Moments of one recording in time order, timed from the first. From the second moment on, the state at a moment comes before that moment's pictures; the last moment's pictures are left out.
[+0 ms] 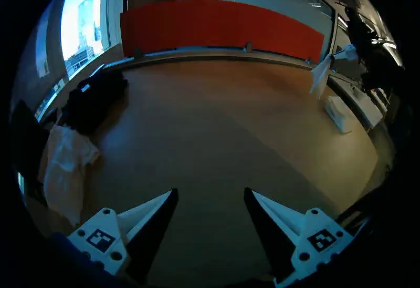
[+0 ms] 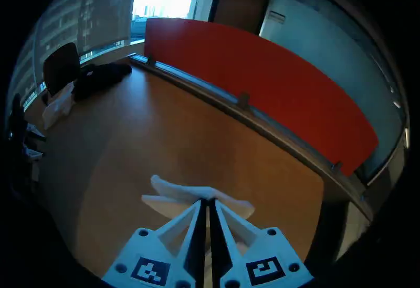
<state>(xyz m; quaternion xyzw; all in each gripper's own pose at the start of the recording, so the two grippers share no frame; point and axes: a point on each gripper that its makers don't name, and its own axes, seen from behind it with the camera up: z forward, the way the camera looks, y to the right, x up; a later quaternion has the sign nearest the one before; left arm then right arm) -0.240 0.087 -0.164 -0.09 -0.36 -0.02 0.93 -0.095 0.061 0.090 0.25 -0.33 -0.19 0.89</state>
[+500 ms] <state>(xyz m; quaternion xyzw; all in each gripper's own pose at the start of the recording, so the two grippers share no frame) -0.238 0.095 -0.160 -0.10 -0.37 -0.01 0.93 -0.100 0.114 0.102 0.22 -0.35 -0.19 0.89</state>
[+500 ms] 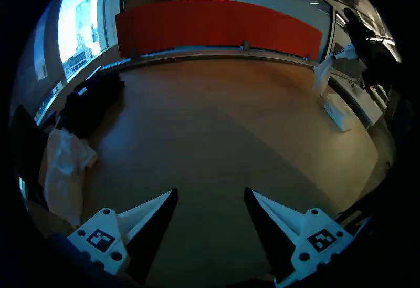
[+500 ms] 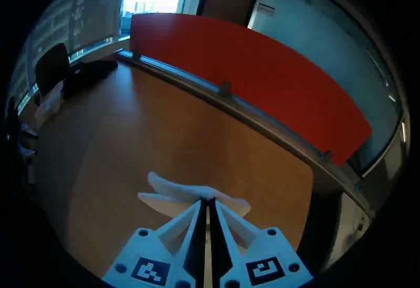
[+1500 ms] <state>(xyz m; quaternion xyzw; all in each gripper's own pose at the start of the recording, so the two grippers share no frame) -0.234 0.114 -0.159 -0.11 -0.37 0.00 0.92 -0.135 0.202 0.037 0.17 -0.39 -0.17 0.89</state>
